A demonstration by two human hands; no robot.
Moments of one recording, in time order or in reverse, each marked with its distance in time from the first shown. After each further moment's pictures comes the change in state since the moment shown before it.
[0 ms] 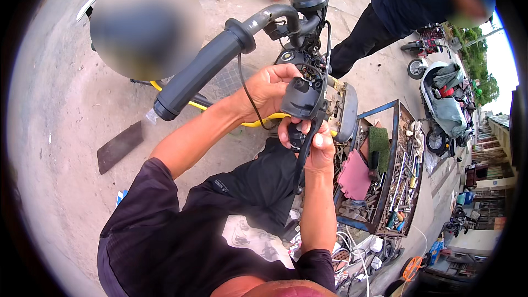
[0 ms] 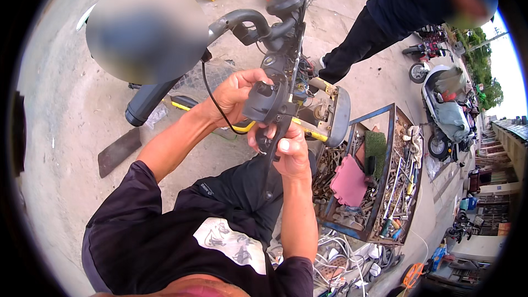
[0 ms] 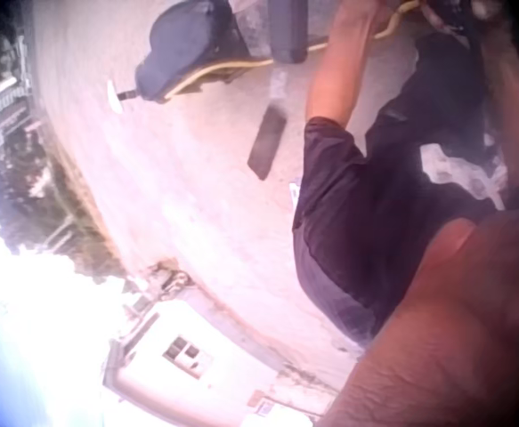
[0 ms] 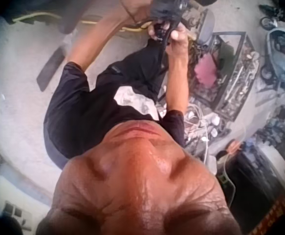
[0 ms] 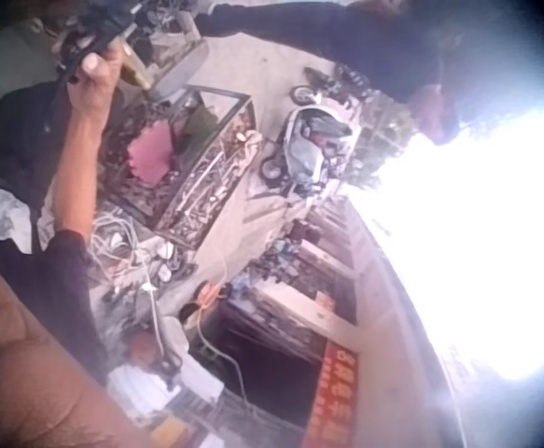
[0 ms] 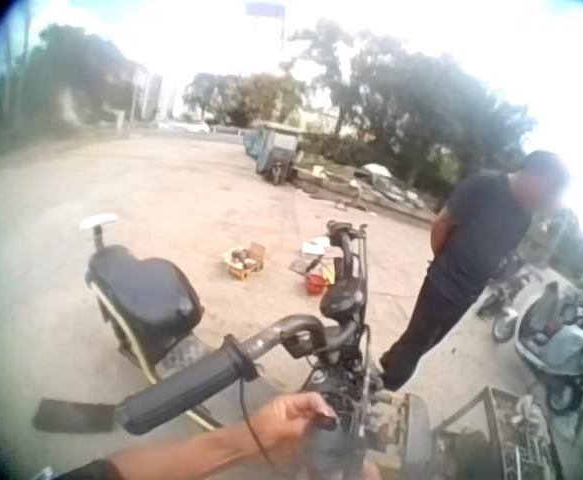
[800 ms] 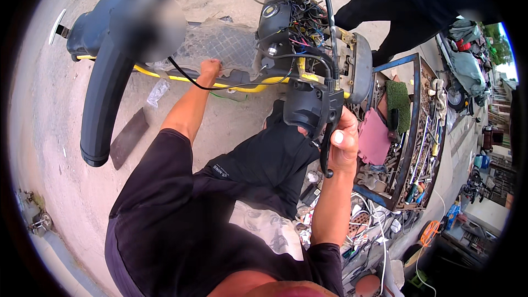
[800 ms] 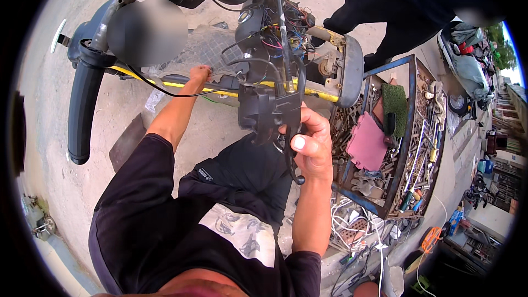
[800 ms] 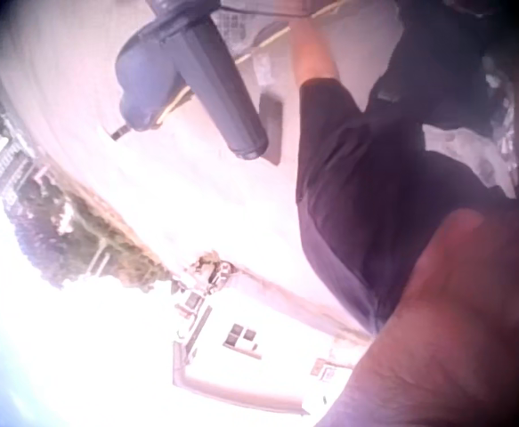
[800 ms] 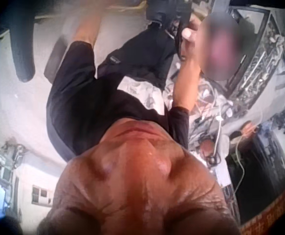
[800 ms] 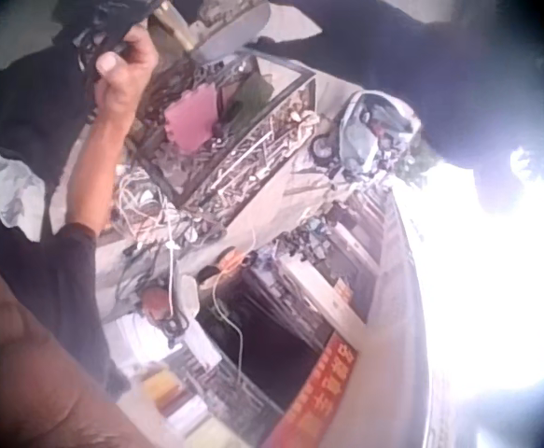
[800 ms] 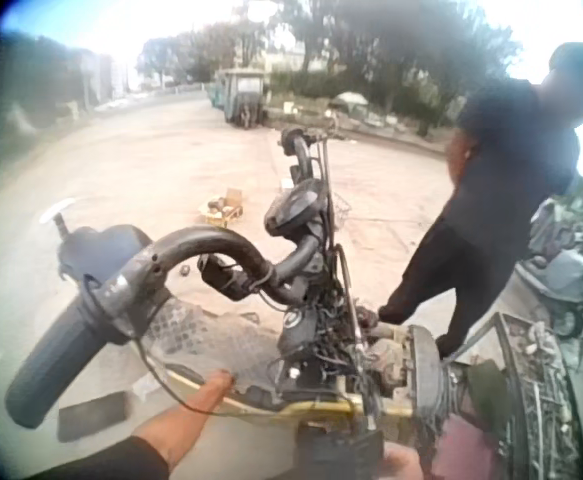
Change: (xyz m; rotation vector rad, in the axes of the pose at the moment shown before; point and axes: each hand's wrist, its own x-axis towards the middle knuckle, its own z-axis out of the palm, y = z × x) left_hand -0.095 -0.108 -0.421 0.858 1.404 -0.372; right_hand -0.060 -0.023 -0.036 -0.260 0.518 0.088
